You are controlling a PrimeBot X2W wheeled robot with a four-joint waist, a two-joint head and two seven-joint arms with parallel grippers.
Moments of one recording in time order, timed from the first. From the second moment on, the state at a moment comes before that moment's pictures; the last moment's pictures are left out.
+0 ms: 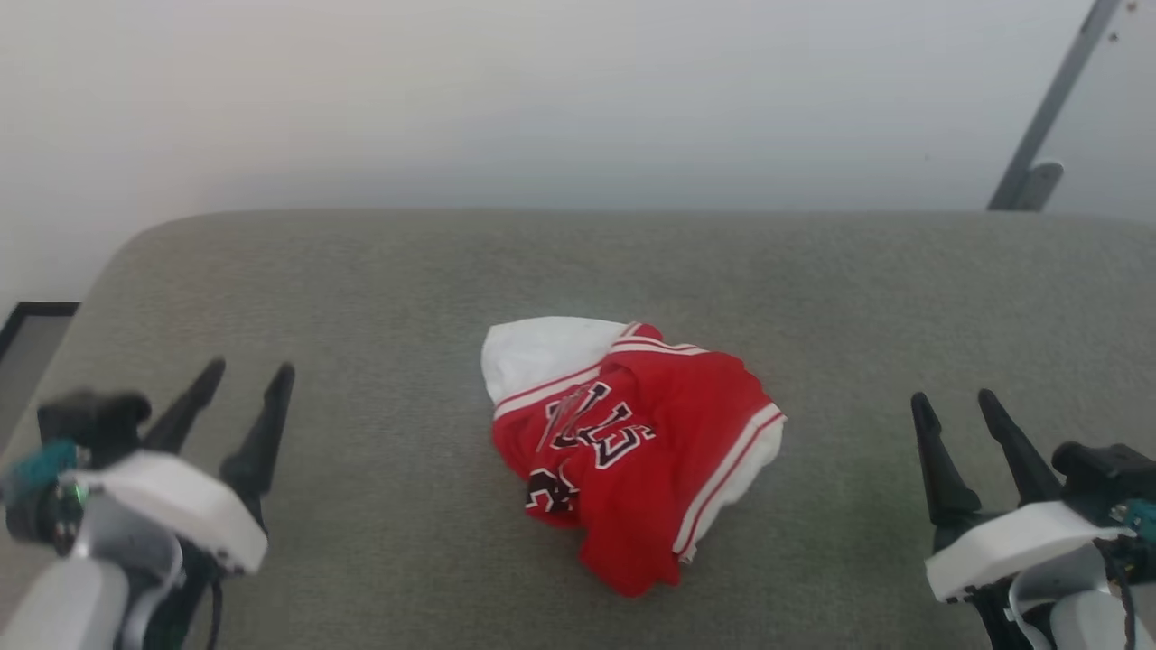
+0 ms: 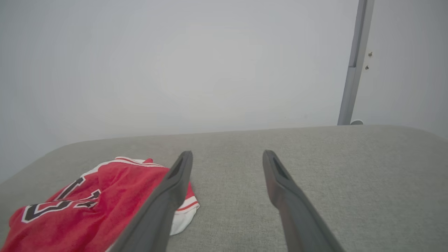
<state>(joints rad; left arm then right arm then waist) -0.15 0.49 -0.14 0.14 -0.64 -0.06 -0.01 -0.09 -0.21 0.02 0.24 0.39 0.13 -0.18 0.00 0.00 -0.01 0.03</state>
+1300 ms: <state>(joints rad) -0.88 0.47 -0.51 0.64 -0.62 -0.03 0.84 -0.31 -0.18 0.10 0.30 0.46 0.13 -0.26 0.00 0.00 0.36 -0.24</state>
